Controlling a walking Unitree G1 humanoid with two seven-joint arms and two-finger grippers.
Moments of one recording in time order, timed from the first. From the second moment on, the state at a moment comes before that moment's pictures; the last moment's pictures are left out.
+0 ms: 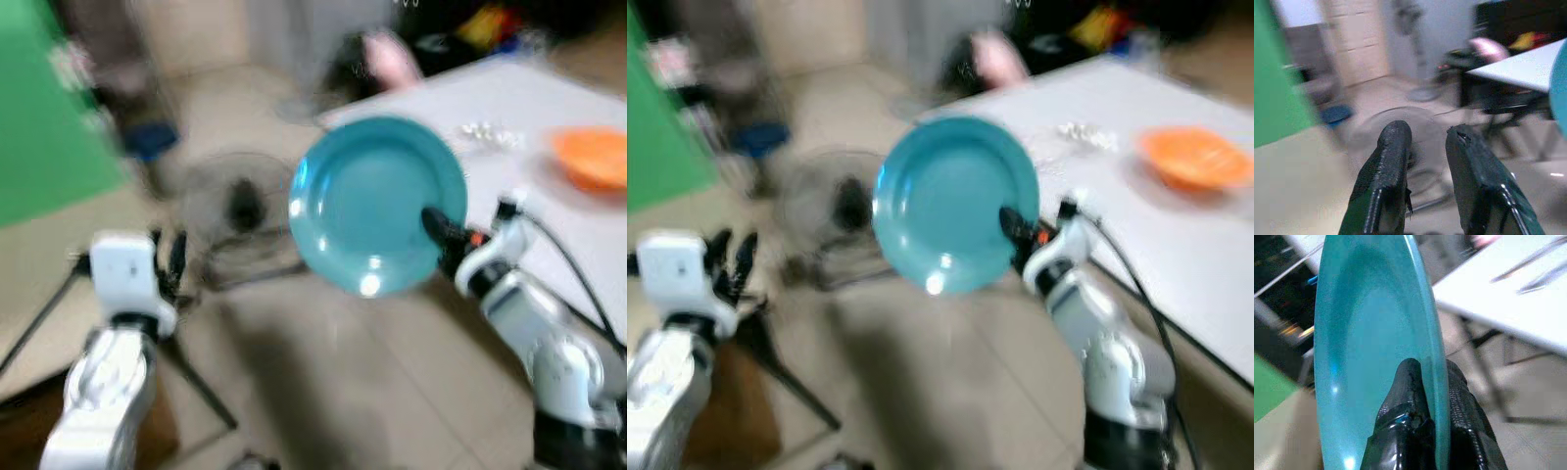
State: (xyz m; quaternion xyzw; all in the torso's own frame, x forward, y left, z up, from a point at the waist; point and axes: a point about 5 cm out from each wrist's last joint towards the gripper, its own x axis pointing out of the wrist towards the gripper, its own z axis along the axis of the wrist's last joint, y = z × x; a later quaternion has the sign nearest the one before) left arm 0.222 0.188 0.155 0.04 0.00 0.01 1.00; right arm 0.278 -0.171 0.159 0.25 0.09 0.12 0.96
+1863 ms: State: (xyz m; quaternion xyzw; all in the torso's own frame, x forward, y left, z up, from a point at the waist) left arm 0.238 0.185 0.154 0.06 0.01 -0.04 1.00; right arm 0.252 -0.163 0.135 0.32 0.16 0.13 0.93
